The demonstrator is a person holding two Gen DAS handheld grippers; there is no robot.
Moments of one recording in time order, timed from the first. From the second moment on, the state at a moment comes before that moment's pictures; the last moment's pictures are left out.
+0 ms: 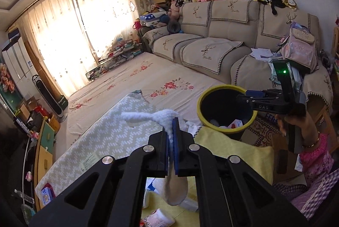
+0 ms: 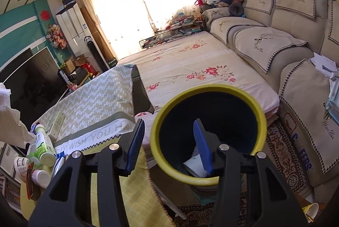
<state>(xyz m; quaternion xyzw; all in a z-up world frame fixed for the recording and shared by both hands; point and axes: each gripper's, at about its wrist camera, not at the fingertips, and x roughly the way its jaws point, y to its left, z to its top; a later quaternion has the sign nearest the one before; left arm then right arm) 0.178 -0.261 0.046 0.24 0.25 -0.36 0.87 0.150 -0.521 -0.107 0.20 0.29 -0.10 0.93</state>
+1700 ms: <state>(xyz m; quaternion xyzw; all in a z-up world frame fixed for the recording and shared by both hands) 0.279 -0.552 -0.155 0.19 0.58 -0.41 0.68 0.069 -0.638 -0.116 0.27 0.23 -0.19 0.91</state>
